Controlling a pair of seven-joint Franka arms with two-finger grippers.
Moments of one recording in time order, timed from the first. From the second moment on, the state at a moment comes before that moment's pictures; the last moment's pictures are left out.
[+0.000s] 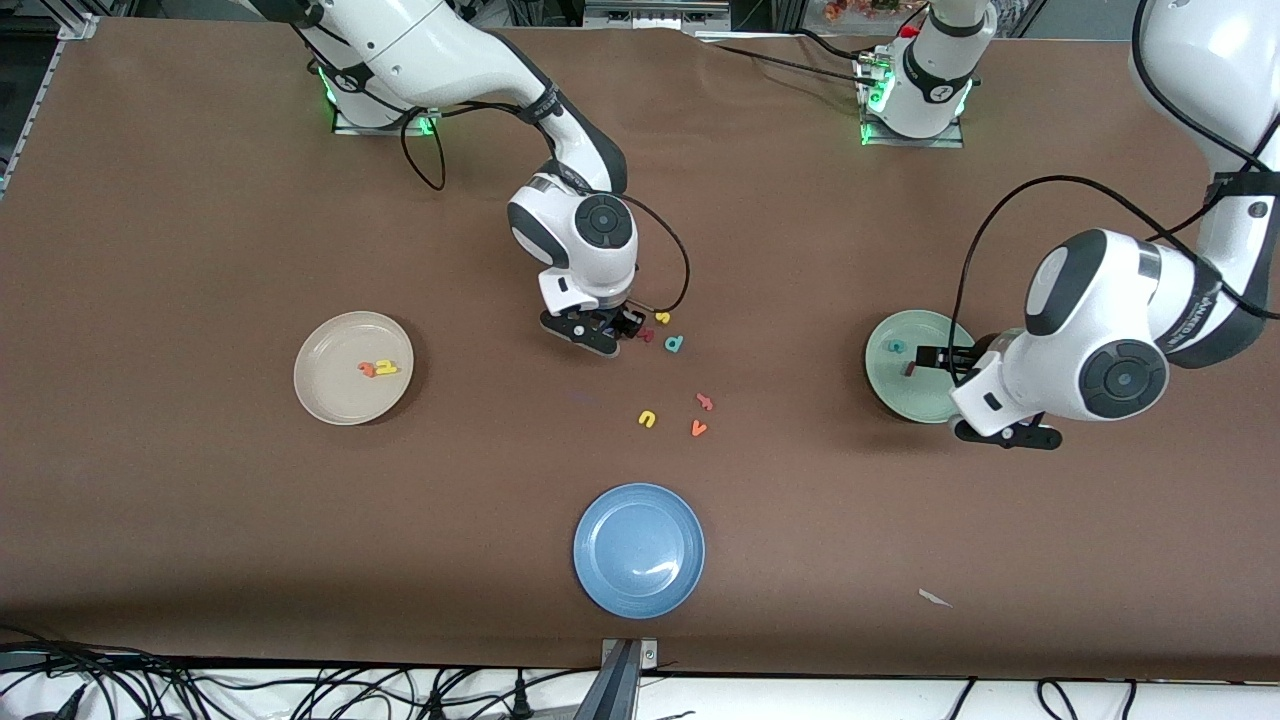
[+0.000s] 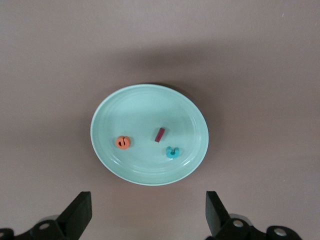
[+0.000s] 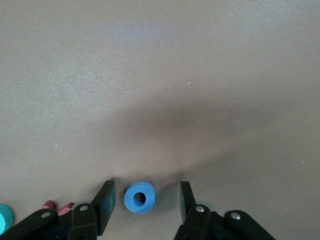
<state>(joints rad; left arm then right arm) 0.32 0.57 -0.57 -1.48 0.27 1.61 -0.21 0.62 0.72 0.19 -1.68 -0.27 2.33 1.36</state>
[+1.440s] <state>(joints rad) 0.25 0.40 -0.50 -1.23 0.26 1.48 -0.21 0.62 0.73 0.19 -1.68 -0.30 2.34 1.36</state>
